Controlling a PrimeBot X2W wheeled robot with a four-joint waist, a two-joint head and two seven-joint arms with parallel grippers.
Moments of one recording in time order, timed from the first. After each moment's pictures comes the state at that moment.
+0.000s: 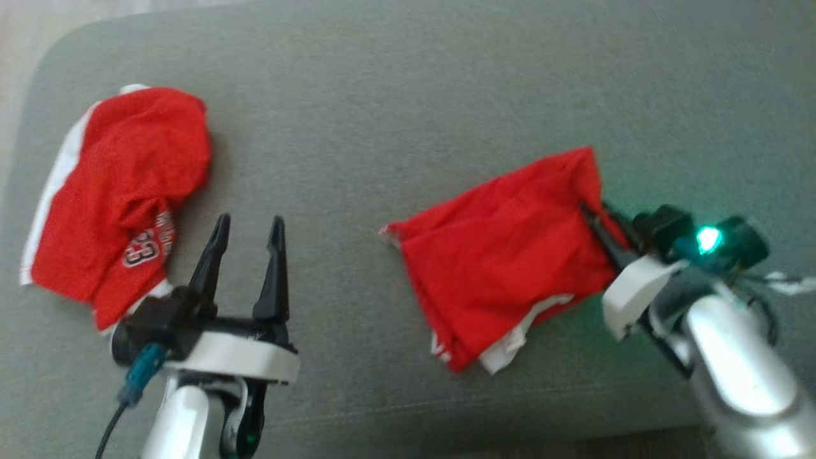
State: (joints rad) left arm -0.07 0.05 -0.20 0.06 -0.21 -0.02 -0.26; right arm -0.37 -0.23 0.24 0.42 0.03 0.13 -0.09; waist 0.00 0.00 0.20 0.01
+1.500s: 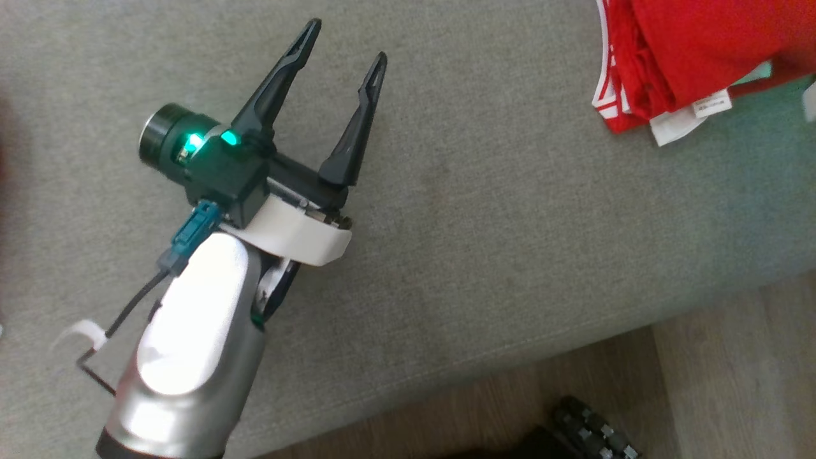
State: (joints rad) left arm -0.53 0.10 -0.40 0.10 -0.10 -0.12 -0.26; right arm -0.75 -0.35 -0.13 0.39 0.09 0.13 -0.05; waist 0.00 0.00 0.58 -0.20
